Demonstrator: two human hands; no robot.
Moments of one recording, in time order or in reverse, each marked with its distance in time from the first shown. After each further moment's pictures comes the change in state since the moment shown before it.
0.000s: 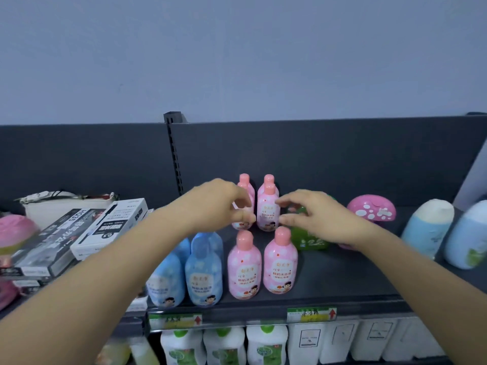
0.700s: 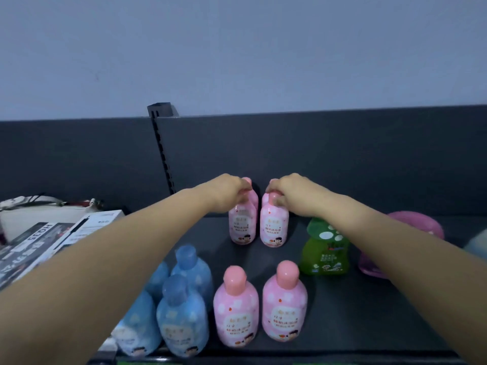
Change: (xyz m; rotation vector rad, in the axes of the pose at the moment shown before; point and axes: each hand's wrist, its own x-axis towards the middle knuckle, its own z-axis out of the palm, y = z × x) left_hand 0.136 -0.061 0.041 0.038 -0.130 -0.125; right_hand 0.133 0.052 0.017 -0.299 -0.217 0.058
